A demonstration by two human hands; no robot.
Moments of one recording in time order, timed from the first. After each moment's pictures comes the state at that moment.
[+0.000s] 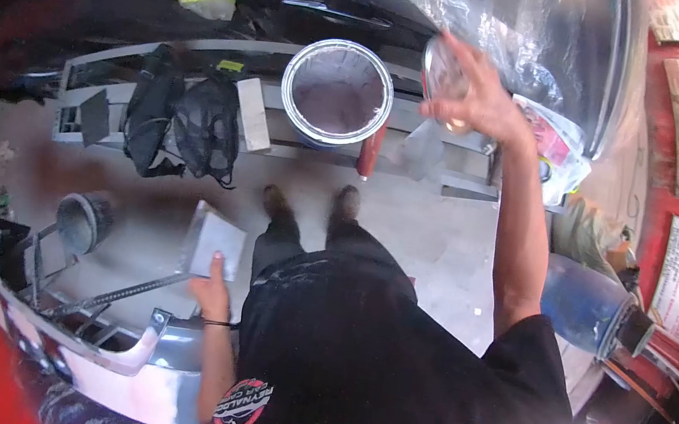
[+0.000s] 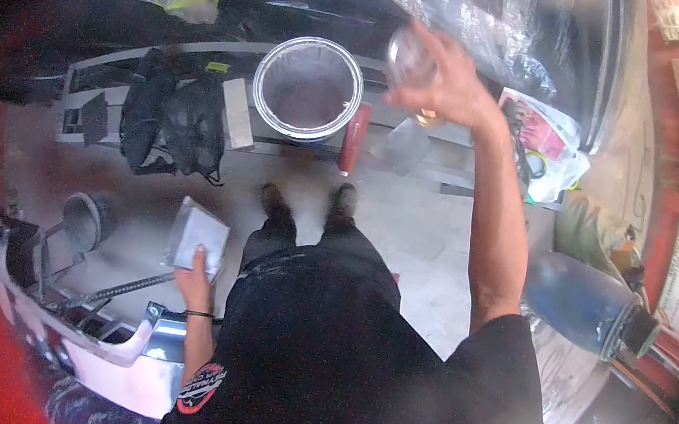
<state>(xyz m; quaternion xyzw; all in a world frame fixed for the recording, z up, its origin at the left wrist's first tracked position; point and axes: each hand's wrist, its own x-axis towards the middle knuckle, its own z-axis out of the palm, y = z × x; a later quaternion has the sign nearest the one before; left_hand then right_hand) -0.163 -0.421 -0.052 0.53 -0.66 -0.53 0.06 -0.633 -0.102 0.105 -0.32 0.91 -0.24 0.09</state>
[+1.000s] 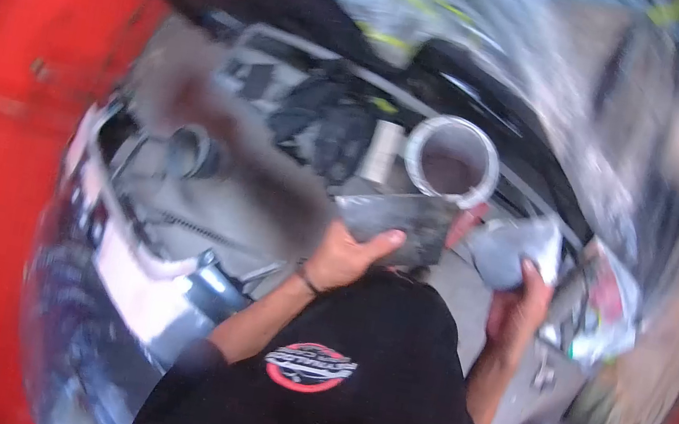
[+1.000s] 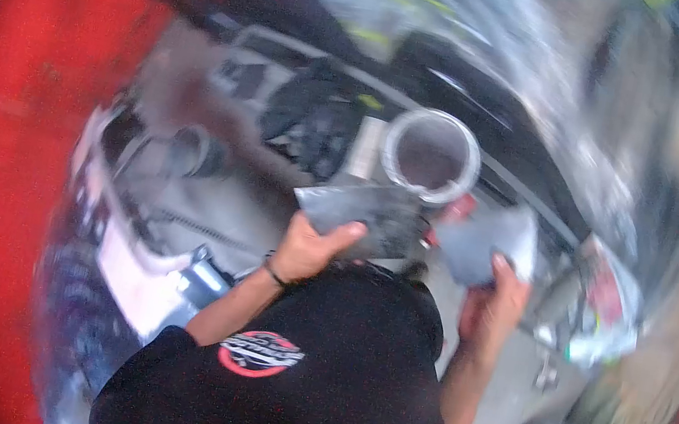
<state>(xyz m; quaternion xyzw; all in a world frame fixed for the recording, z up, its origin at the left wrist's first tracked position) -0.329 -0.322 0.127 0.21 -0.59 -0.77 0.12 -0.467 -0.094 0.133 0.07 0.47 -0.86 0.18</state>
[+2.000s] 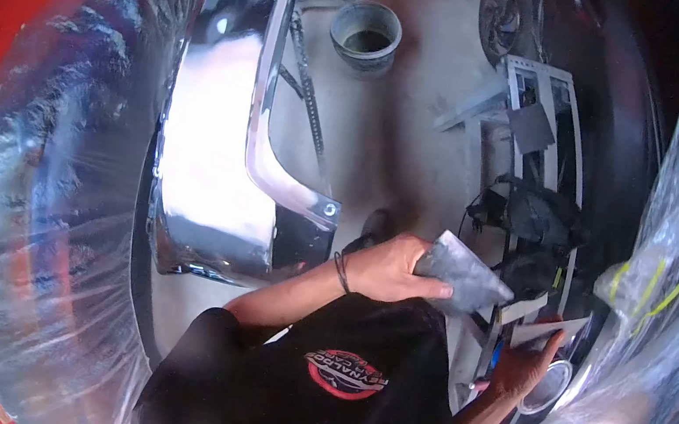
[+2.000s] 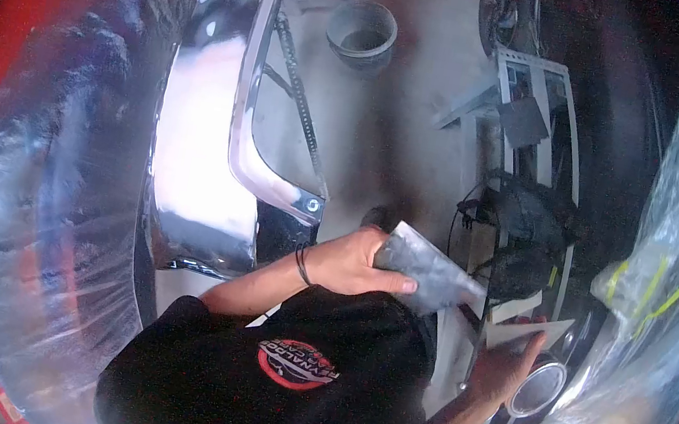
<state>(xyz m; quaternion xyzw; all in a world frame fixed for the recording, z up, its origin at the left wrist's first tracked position) -0.054 -0.570 0.106 0.27 -0.57 -0.73 0.26 -0.335 -0.442 0.129 0.02 0.59 -0.68 0.44</state>
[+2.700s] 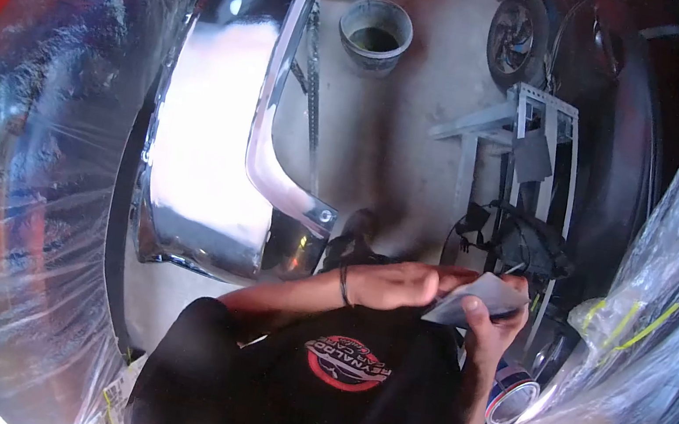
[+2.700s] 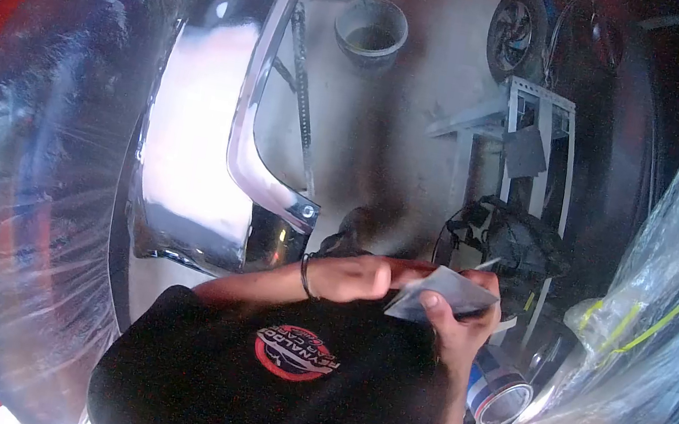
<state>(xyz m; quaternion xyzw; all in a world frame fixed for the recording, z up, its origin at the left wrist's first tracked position) -0.037 -0.588 0.083 0.09 -0.49 -0.80 0.34 -0.245 -0.548 0.145 -0.46 0.60 -0.47 0.46</state>
